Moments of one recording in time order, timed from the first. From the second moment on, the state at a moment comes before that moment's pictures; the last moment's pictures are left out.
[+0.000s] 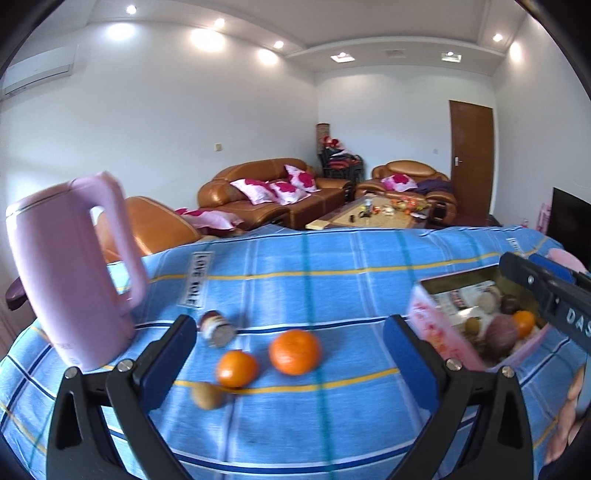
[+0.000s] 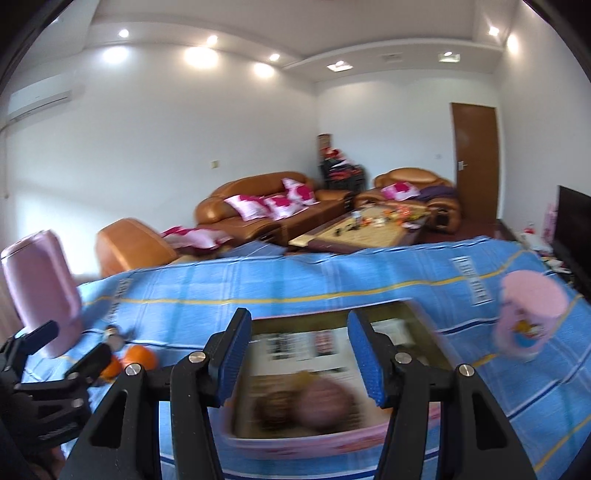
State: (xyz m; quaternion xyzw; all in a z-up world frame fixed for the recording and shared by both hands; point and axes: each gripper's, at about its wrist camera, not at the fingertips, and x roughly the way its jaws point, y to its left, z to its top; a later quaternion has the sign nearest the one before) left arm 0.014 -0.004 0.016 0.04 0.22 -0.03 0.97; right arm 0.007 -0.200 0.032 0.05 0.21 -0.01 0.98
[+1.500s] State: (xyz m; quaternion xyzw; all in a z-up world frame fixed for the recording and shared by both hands) left arm 0.050 0.069 -0.024 0.12 0.37 -0.11 0.91; right arm 0.119 -0.047 -0.047 0.03 0.43 0.15 0.89
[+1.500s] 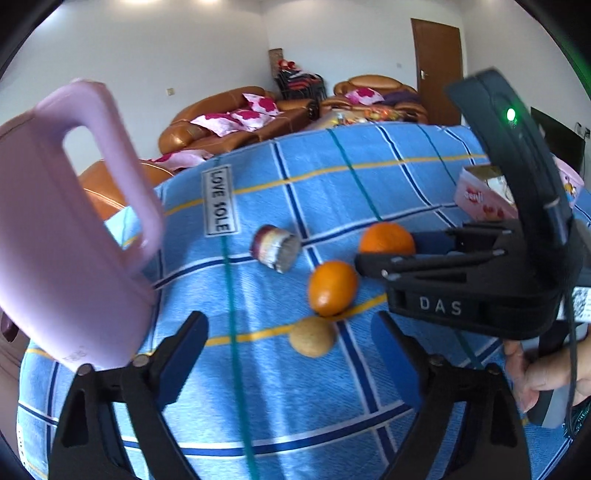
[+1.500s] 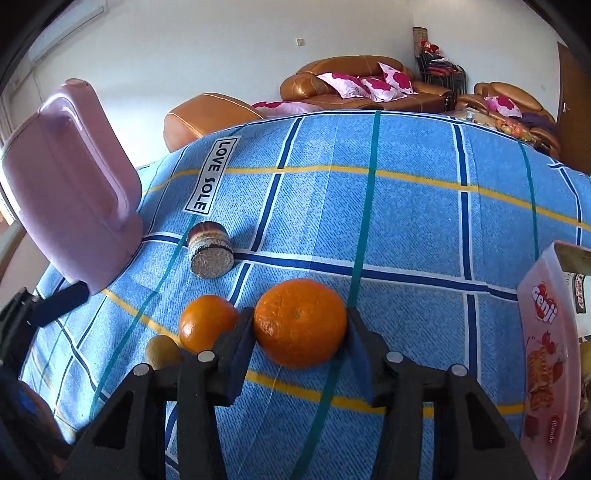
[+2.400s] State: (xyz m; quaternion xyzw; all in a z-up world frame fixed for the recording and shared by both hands) left arm 0.049 0.125 -0.001 -0.06 0.26 -0.03 0.96; right arm 0.044 -0.067 -0.003 0.00 0.25 0.08 0.97
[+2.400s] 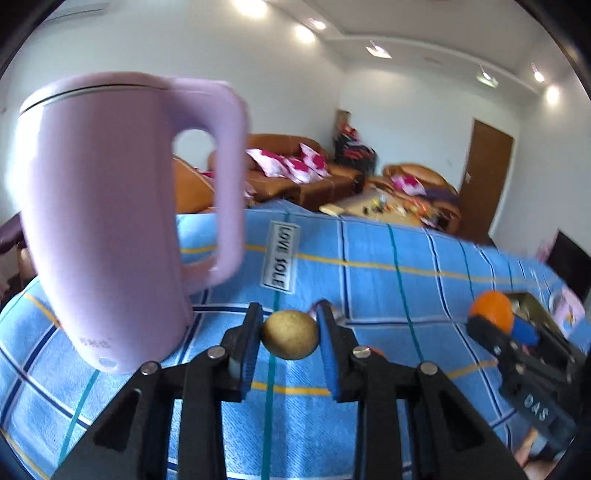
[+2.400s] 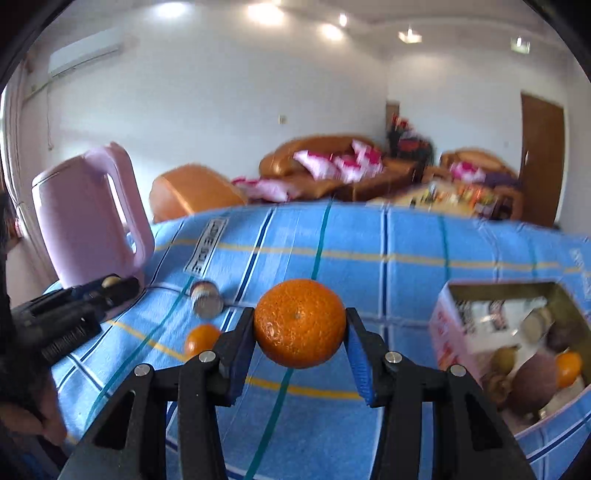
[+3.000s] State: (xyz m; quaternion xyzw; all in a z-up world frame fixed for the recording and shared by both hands) left arm 0.036 0.102 -0.003 0.01 0.23 0.05 0.97; right arm 0.024 -0.058 0.001 -0.04 0.21 0.08 0.97
